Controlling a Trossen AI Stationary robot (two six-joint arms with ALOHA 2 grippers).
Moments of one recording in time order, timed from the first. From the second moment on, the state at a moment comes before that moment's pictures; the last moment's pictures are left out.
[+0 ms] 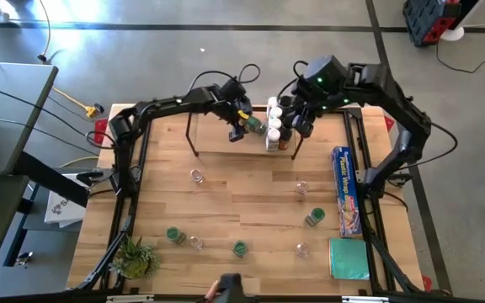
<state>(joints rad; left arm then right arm) 0.55 1.96 1.60 -0.61 0.22 0.41 -0.32 1.63 2.20 -1.46 -0.03 0.11</state>
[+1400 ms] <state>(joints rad) 0.60 2.12 1.67 -0.63 0.26 0.63 -0.15 1.63 2.18 -1.48 0.16 0.41</state>
